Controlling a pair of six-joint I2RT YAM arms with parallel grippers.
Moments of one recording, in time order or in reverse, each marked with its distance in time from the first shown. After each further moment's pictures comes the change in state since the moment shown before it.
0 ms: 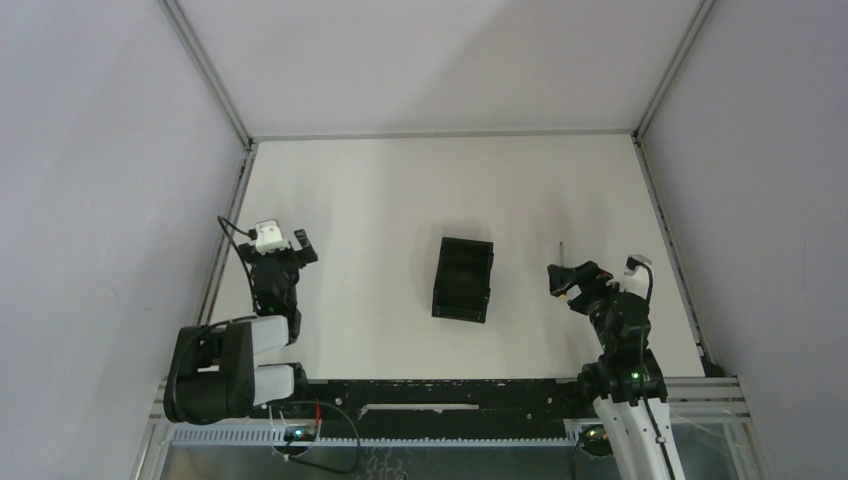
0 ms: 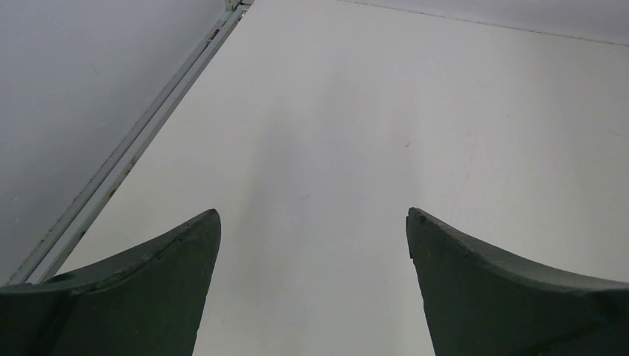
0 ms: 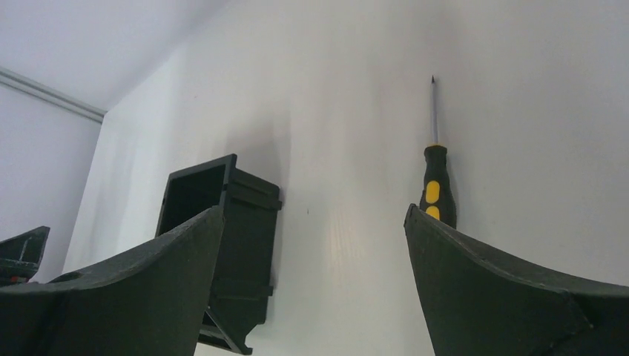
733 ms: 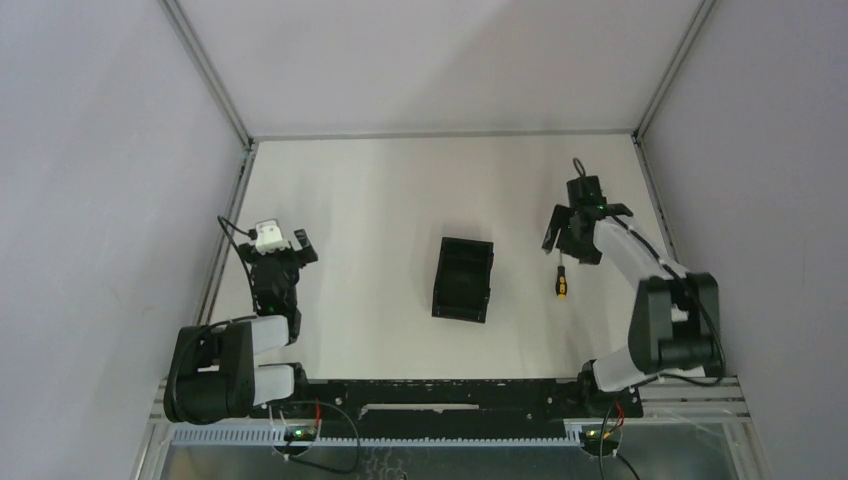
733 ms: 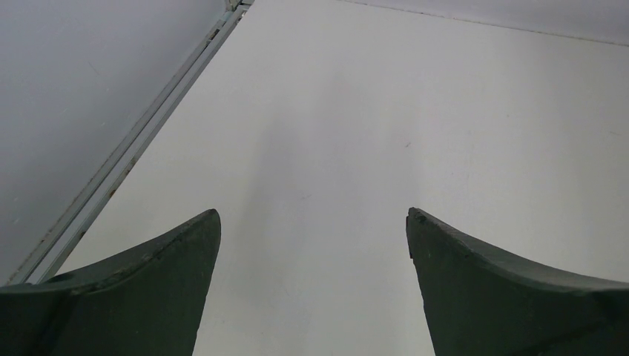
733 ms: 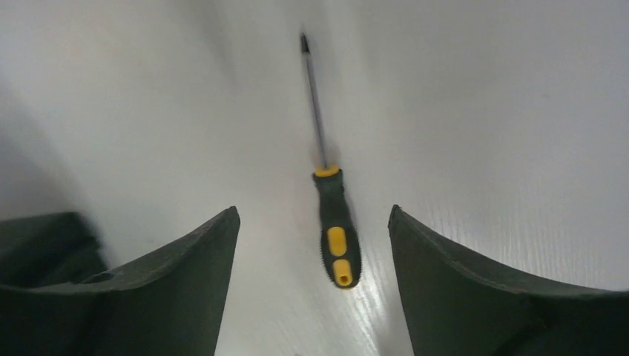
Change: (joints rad) left arm 0.000 0.000 0.000 0.000 0.000 0.000; right arm -0.021 1.325 0.777 -0.285 0.144 -0.235
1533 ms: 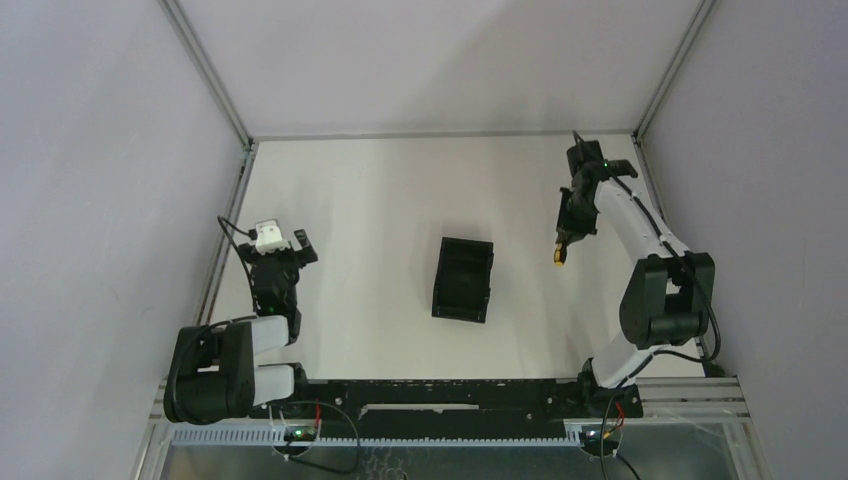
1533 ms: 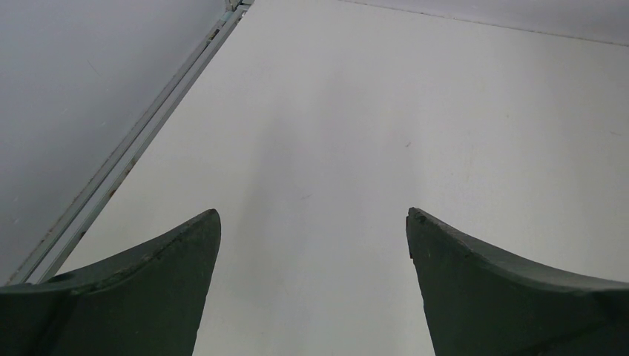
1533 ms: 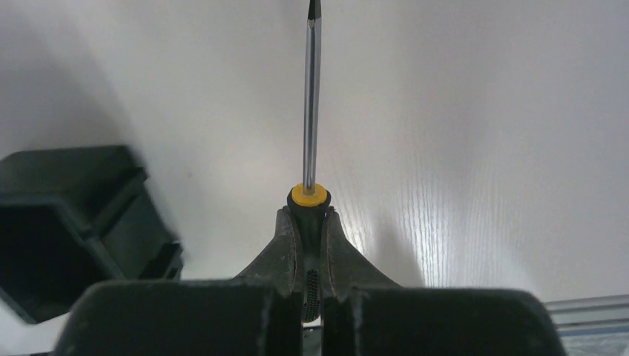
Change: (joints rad) left arm 0.000 0.000 0.000 0.000 0.000 0.000; right arm -0.005 0.213 0.308 -0.347 -0.079 -0.085
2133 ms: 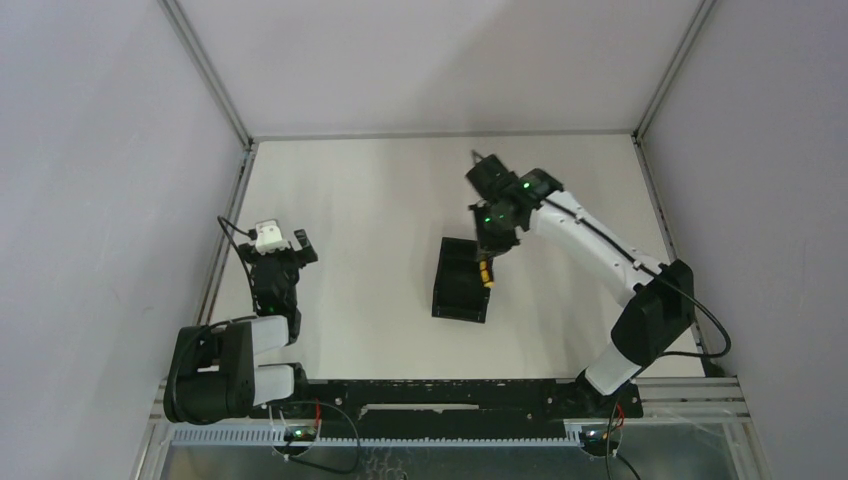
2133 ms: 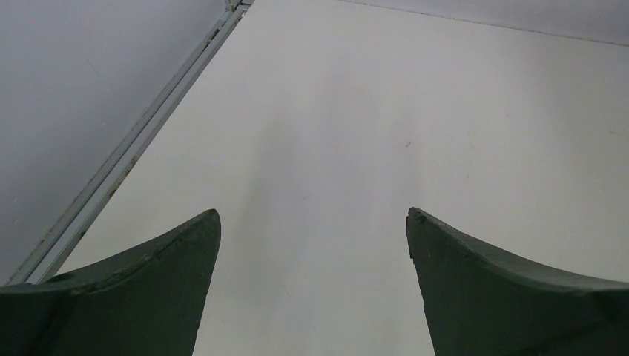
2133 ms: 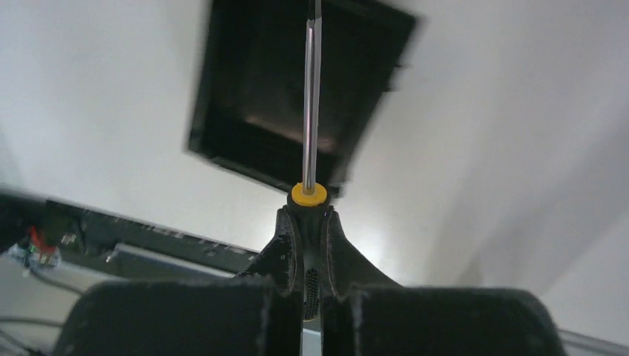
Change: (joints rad) left arm 0.000 0.000 0.000 0.000 0.000 0.000; right arm 0.501 -0.042 0.224 -0.168 -0.020 0.125
